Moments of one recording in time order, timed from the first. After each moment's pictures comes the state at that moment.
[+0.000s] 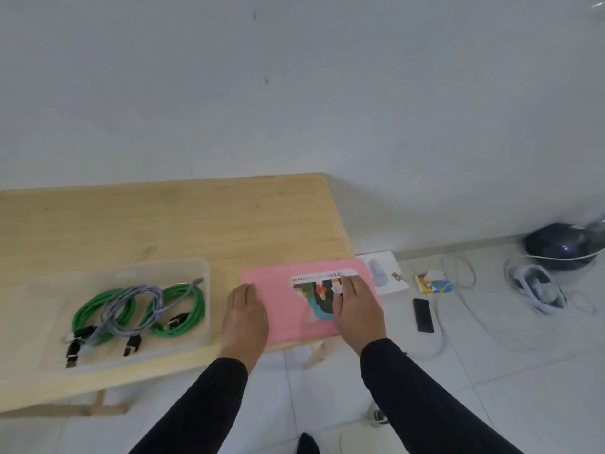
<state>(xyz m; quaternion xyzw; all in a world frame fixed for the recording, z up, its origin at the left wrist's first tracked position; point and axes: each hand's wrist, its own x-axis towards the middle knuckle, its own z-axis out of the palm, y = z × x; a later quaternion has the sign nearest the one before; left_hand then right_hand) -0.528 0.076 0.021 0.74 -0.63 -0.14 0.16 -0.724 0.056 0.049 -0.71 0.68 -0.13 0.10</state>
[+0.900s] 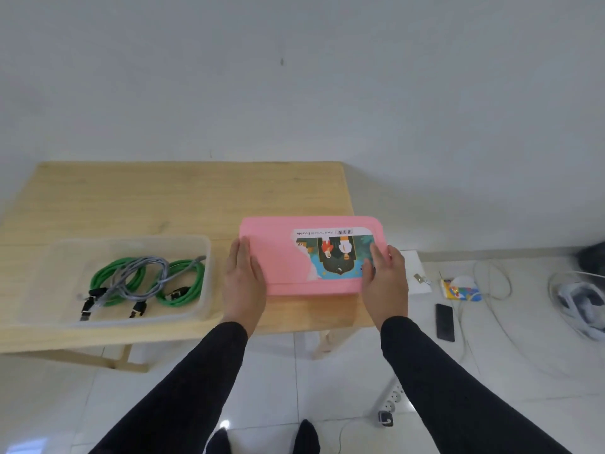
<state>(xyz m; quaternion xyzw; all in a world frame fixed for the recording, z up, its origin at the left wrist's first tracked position) -0.553 0.064 0.060 0.78 -0.50 -0.17 0.35 -0.770 0.023 0.065 -0.66 0.69 -0.25 0.16</state>
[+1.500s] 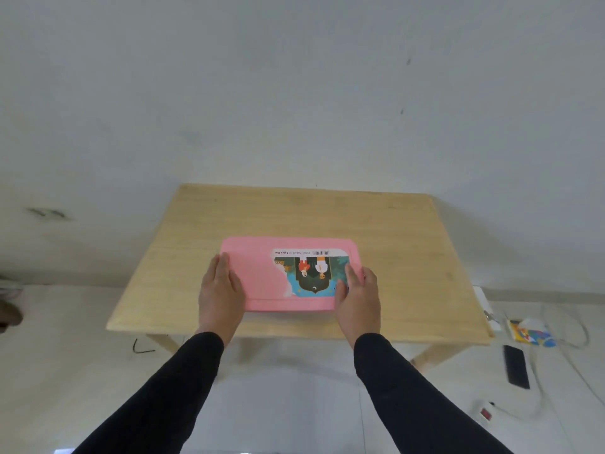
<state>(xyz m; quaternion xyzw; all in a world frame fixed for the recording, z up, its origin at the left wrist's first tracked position) -0.297 0.166 0.093 0.82 -0.44 -0.13 0.34 -0.509 0.112 0.083 -0.69 0.64 -0.26 0.21</state>
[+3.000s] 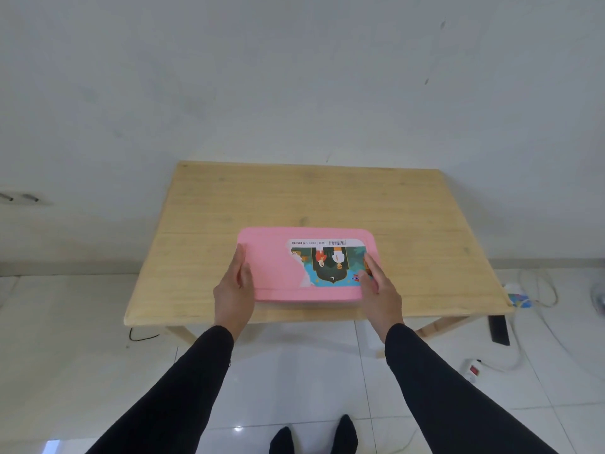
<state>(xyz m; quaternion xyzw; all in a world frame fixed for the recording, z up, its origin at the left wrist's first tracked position) -0.244 0.183 0.064 0.75 -0.40 -0.32 0.42 -0.481 0.136 0.067 -0.54 0.65 -0.33 0.42</state>
